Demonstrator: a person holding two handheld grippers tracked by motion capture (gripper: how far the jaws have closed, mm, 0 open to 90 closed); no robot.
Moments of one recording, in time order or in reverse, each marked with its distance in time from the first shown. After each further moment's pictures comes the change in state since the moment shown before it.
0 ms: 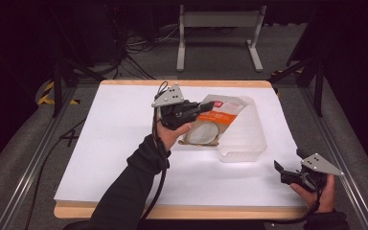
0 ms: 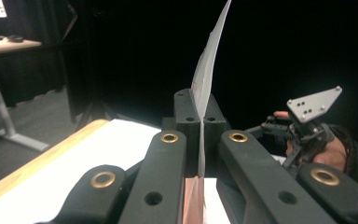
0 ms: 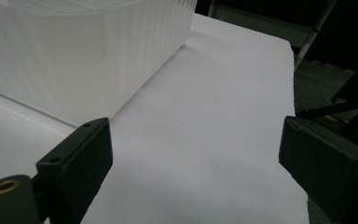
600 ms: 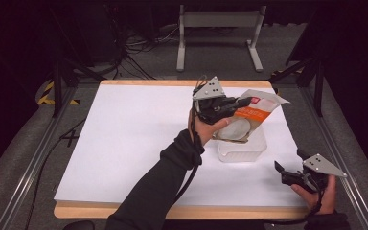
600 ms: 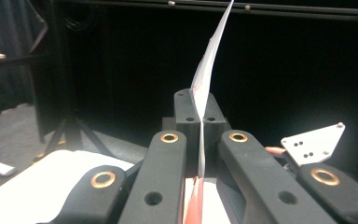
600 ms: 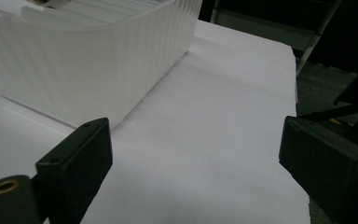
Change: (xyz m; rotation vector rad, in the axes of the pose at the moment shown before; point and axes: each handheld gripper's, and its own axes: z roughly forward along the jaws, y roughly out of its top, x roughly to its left) left arm -0.024 0.016 0.083 -0.049 -0.082 -0.031; right arm 0.001 0.003 -0.005 -0.017 0.012 0.005
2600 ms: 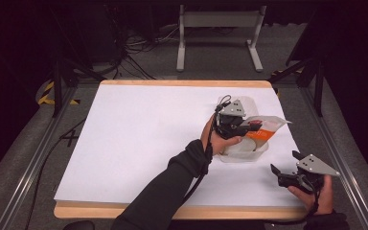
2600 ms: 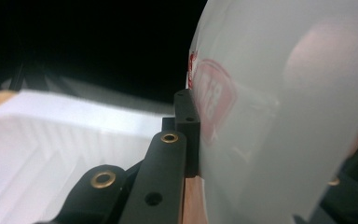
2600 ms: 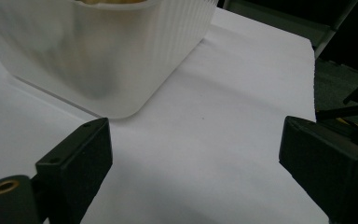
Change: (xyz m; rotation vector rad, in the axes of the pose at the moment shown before) left arm 0.001 -0.052 0.045 0.208 -0.100 -0.014; right arm 0.007 0.000 0.005 0.051 0.036 -0.052
